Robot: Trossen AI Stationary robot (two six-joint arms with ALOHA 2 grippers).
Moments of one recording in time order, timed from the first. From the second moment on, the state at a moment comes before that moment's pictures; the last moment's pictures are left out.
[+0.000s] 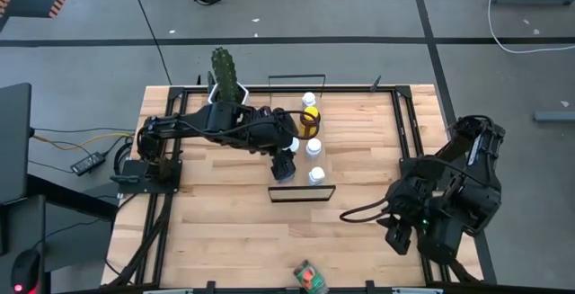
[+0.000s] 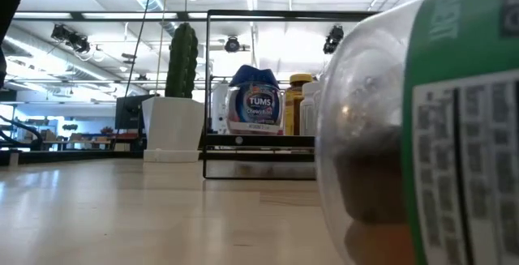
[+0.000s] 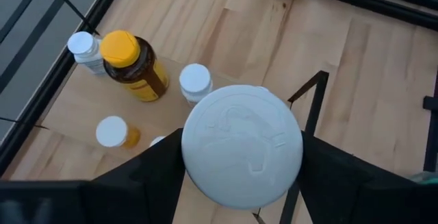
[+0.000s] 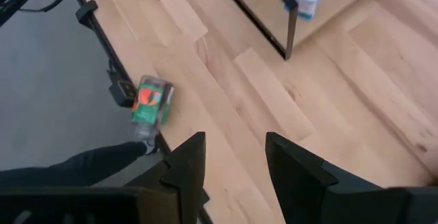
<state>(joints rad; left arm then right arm) -0.12 1.92 2.35 -1.37 -0.30 -0.41 0.96 1.55 1.84 -1.57 0.46 1.57</state>
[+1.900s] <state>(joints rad) -0.55 1.92 1.68 -0.64 -0.25 -0.91 1.08 1.84 1.14 -0.22 0.53 1.10</state>
